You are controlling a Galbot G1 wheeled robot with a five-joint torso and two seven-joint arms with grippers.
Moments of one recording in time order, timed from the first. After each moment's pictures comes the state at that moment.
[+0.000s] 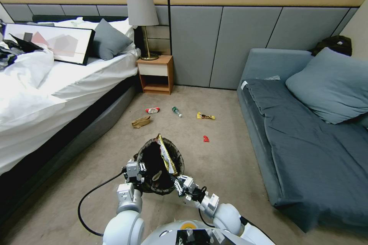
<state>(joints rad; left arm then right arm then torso) 1.77 -1.53 -0.41 -2.34 0.00 0.31 -0.27 -1.39 1.13 -0.06 1.86 0.18 0.25 -0.25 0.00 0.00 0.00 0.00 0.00</state>
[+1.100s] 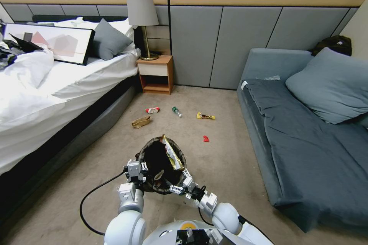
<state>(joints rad) 1.76 -1.53 -0.40 -2.33 0.00 0.31 -0.27 -1.40 1.13 -0.06 1.87 0.13 0.25 -0.24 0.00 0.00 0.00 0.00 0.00</state>
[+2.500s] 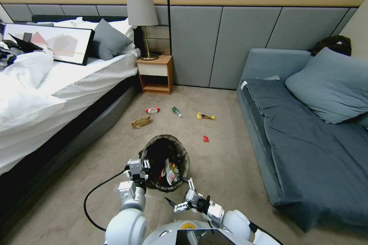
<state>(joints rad) 1.73 -1.54 -0.40 -2.35 -0.07 0.32 -0.26 -1.46 0.96 -0.06 1.96 0.06 0.19 -0.29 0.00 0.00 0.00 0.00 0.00</state>
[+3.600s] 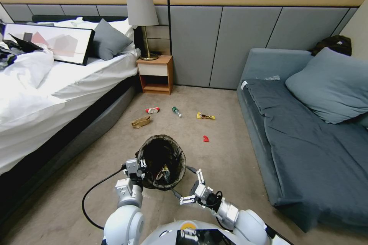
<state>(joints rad) 1.72 -1.53 -0.46 -2.31 -0.11 0.33 -0.26 -1.65 1.14 0.17 2.22 -0.02 0.30 -0.13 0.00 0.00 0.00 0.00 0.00</state>
